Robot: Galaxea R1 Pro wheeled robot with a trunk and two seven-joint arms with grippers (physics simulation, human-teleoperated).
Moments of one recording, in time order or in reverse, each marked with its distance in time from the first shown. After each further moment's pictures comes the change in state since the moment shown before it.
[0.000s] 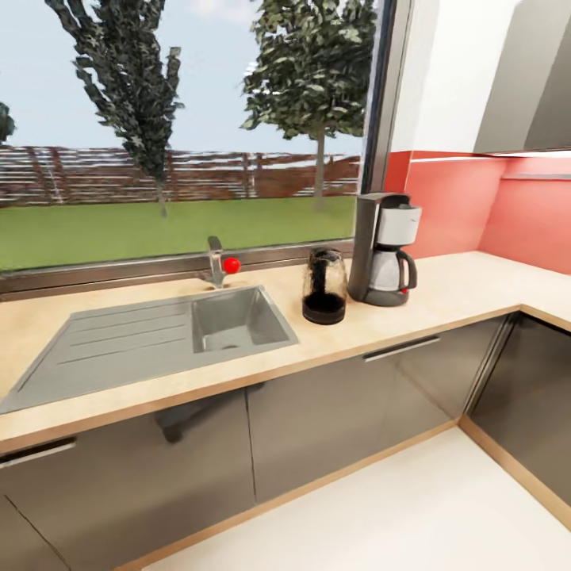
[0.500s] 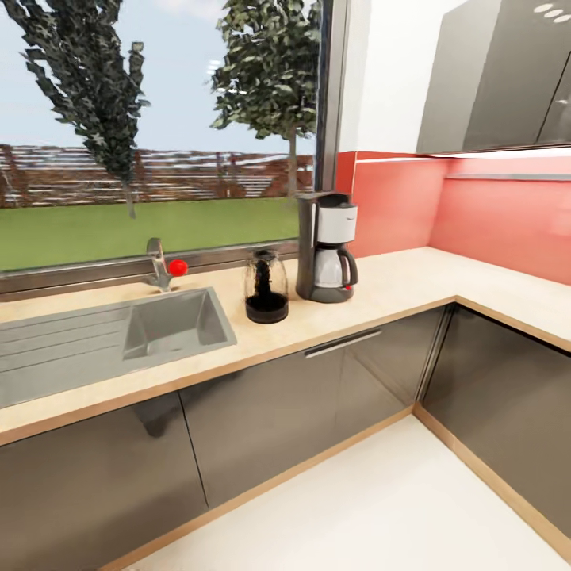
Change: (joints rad) left arm 0.000 0.000 0.000 0.000 -0.001 0.000 0.000; right arm 0.000 0.000 0.000 0.000 0.000 0.000 0.000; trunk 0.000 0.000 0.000
